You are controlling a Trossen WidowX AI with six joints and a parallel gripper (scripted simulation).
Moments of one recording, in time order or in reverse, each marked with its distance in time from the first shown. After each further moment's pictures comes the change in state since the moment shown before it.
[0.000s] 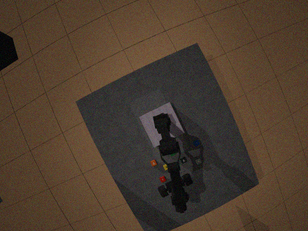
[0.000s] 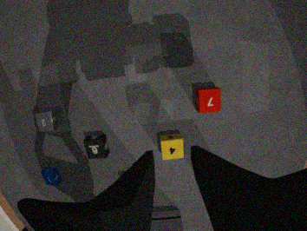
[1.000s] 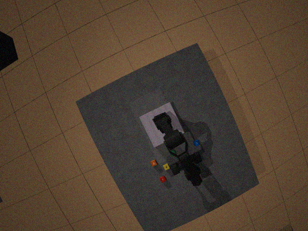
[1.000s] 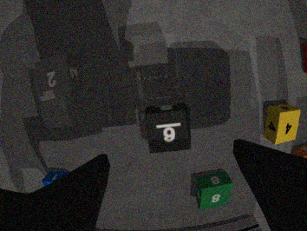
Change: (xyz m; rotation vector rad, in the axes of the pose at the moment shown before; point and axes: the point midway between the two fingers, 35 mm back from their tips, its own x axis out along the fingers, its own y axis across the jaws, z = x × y) arm 0.097 0.110 -0.059 -0.004 0.030 0.011
